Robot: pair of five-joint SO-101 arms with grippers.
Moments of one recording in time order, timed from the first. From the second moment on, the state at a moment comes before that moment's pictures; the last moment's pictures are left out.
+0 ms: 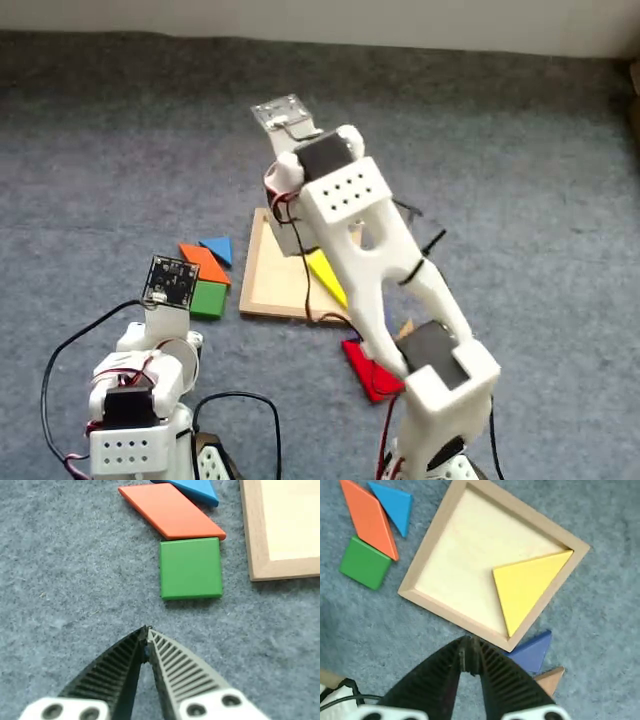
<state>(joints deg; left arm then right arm) -10.2 -102.4 96.0 72.4 -8.7 -37.5 10.9 -20.0 99.4 -1.9</state>
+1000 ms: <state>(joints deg) -10.2 -102.4 96.0 72.4 -8.7 -28.0 -28.7 50.6 82.0 34.0</state>
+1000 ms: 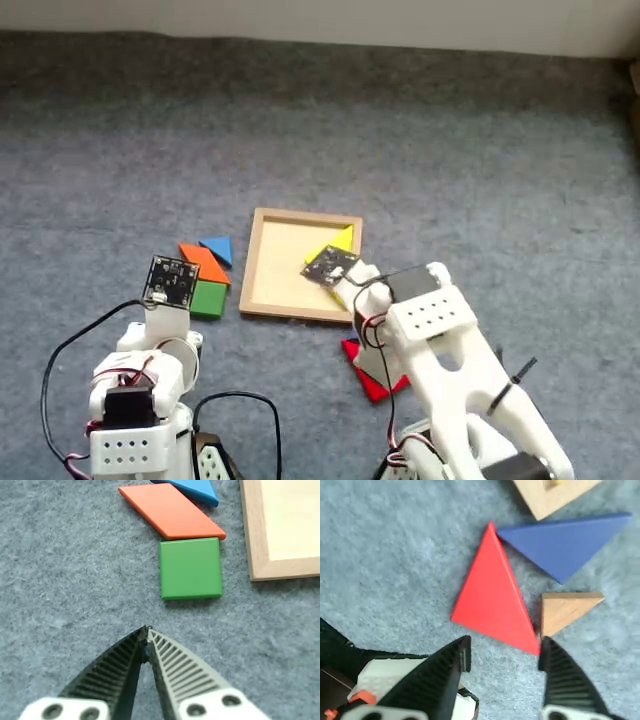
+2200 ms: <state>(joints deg) -10.2 -102.4 96.0 72.4 -8.7 -36.9 -28.4 69.9 57.6 39.0</state>
